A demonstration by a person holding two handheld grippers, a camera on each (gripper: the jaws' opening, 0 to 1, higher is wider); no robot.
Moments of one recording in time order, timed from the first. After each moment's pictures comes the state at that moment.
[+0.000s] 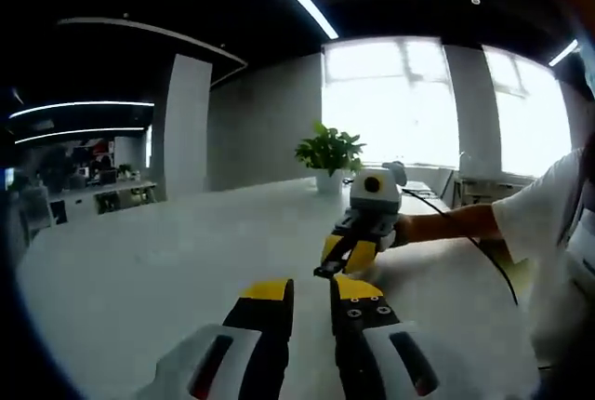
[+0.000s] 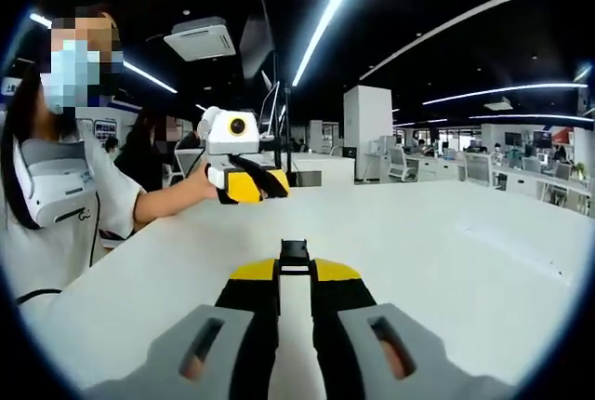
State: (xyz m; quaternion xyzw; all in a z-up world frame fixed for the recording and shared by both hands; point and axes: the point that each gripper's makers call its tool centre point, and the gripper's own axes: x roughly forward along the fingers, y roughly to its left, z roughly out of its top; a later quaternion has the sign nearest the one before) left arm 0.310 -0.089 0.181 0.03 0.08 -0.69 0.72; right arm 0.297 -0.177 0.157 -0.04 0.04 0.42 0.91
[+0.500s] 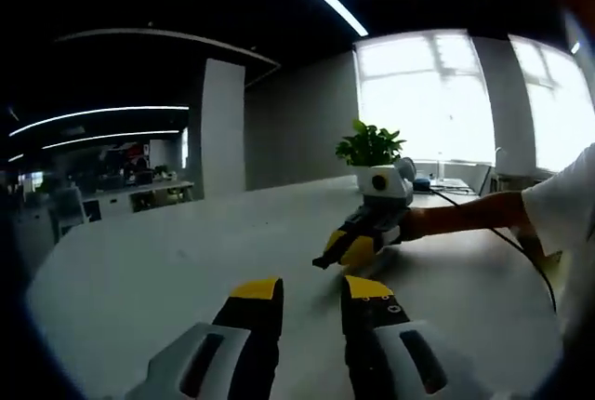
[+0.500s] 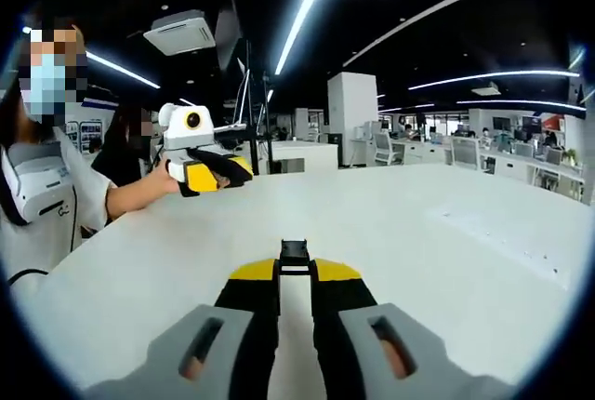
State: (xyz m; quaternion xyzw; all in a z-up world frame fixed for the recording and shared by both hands) left arm 0.341 -0.084 0.169 0.04 0.08 -0.63 0.77; right arm 0.352 -0.205 0.136 -0.04 0.09 0.40 0.91
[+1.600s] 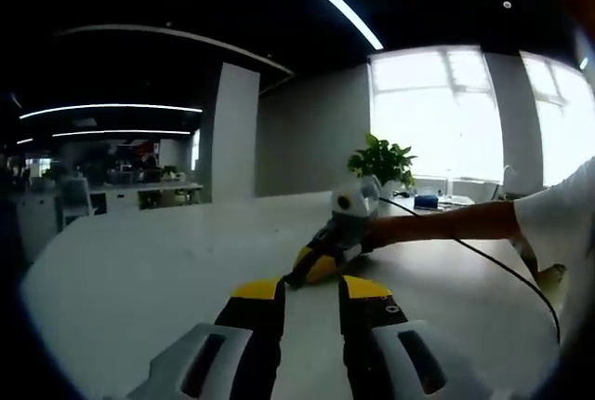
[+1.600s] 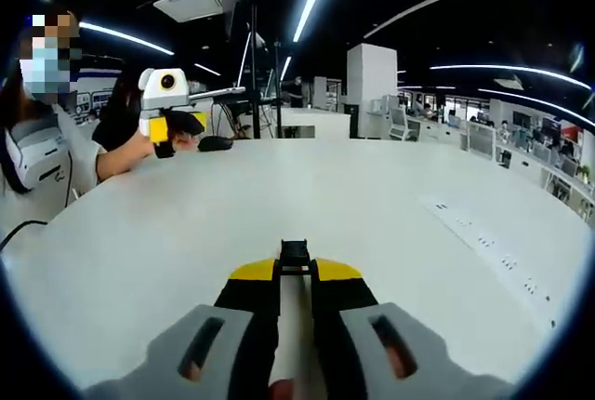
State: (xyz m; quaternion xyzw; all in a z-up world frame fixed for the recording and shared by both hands) left arm 0.355 -0.078 0.169 0.01 0.08 -0.62 0.78; right arm 0.408 -0.220 0.100 -0.10 0.15 0.44 0.88
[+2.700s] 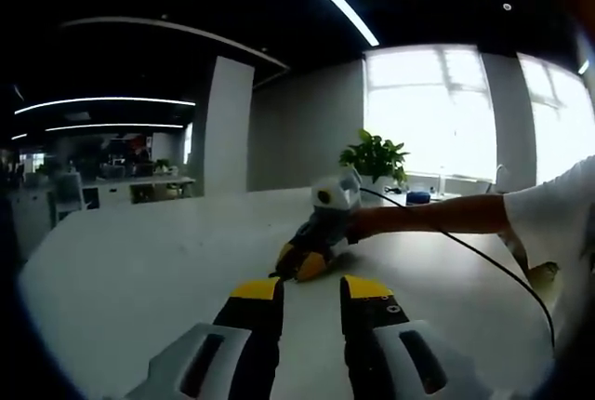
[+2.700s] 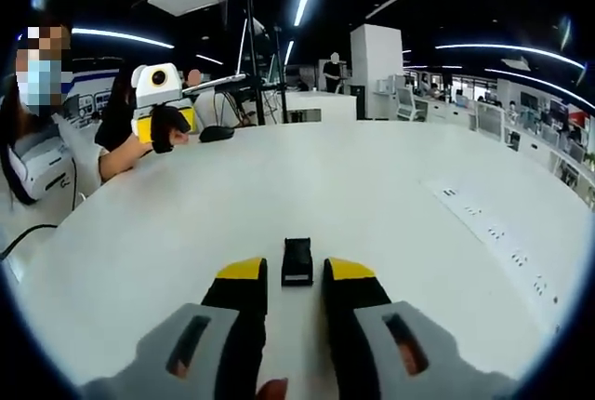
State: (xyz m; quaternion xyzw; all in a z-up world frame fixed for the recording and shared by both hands) left arm 0.350 -0.079 0.170 0.01 0.09 -0.63 0.77; right arm 0.412 -0.219 0.097 -0.09 0.19 0.45 0.87
